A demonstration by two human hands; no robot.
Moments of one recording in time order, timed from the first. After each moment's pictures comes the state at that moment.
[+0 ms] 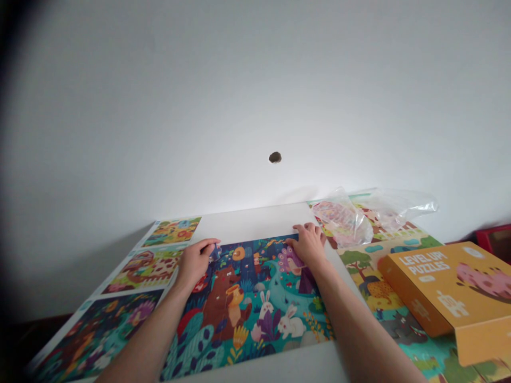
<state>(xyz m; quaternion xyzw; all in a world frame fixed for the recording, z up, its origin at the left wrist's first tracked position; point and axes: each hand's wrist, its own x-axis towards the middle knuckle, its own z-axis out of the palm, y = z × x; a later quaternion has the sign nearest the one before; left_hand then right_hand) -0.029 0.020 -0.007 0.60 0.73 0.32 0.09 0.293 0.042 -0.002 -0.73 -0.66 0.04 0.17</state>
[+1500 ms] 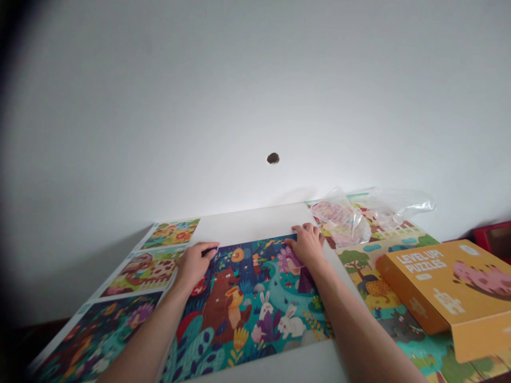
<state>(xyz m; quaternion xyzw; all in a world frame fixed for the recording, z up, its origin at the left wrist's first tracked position) -0.026 0.016 0.000 0.62 0.74 0.26 0.05 0.293 0.042 -0.003 -0.73 -0.67 0.04 0.17</state>
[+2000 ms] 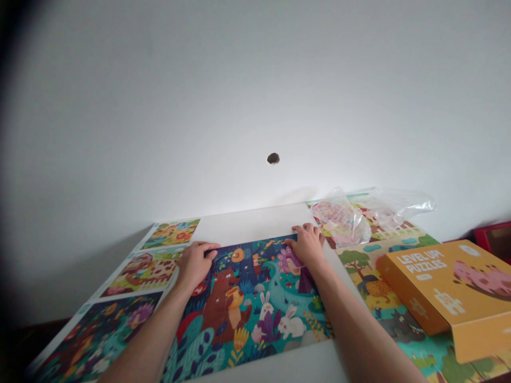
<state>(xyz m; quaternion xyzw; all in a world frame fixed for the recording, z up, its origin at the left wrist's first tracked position) -0.026 0.017 -0.004 0.63 0.74 0.23 0.00 0.293 0.042 -0.002 -0.73 -0.67 0.04 0.17</state>
